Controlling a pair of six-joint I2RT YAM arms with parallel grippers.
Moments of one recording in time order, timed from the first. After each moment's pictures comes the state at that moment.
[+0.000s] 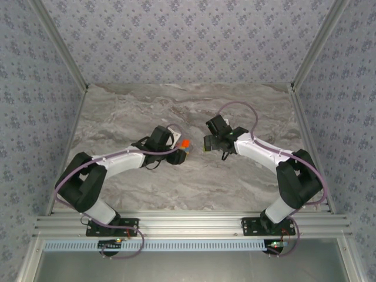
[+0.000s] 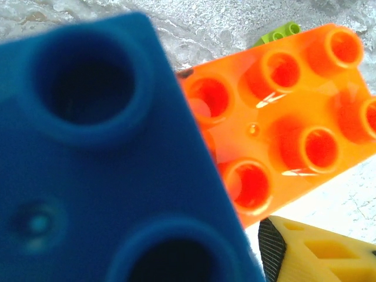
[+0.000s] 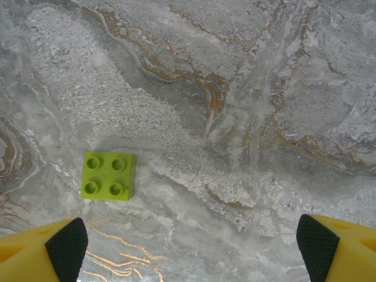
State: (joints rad) left arm -0.66 1.56 0.83 -0.14 0.16 -0.20; right arm 0.61 1.59 1.07 -0.57 0.30 0.44
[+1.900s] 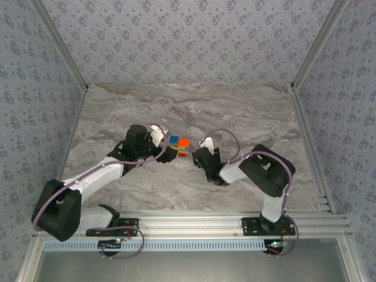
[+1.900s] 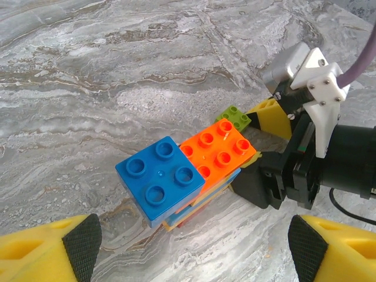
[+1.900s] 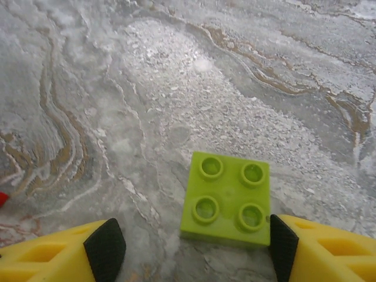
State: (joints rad) left arm -0.51 1.26 0.66 0.03 0.37 0.04; right arm 0.85 1.85 0.64 0.54 0.58 0.37
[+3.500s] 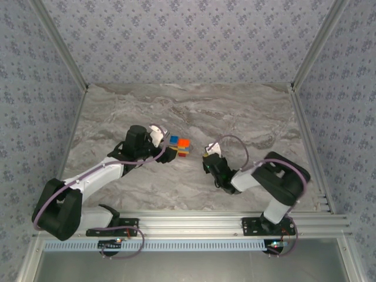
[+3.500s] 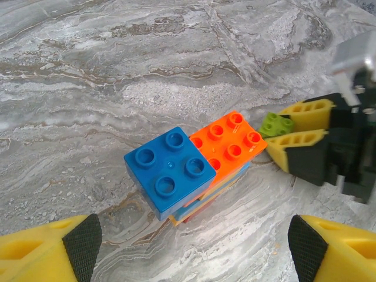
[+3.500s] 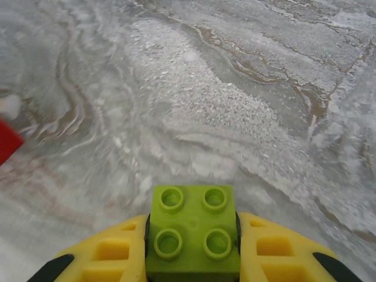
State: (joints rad) left arm -0.50 1.26 0.65 0.04 0.36 0.04; right arm 0.85 1.64 0.44 0.58 0.51 0.29
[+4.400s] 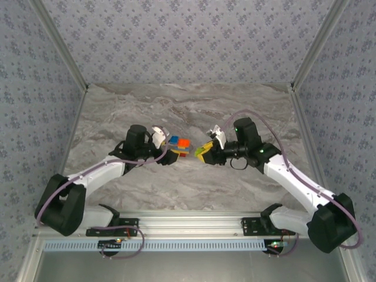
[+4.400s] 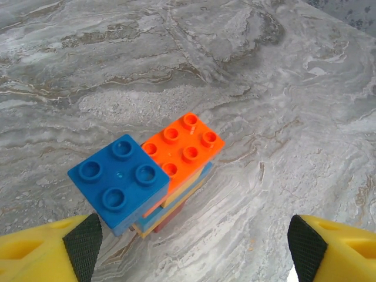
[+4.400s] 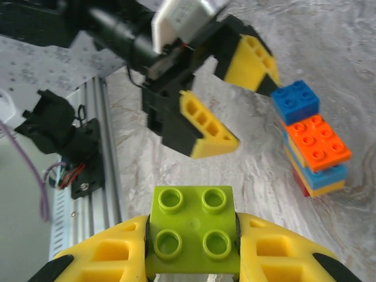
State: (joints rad) left arm -0.47 1.32 0.64 0.10 0.53 0.12; right arm 0.52 1.15 0.85 -0.32 -0.80 -0.10
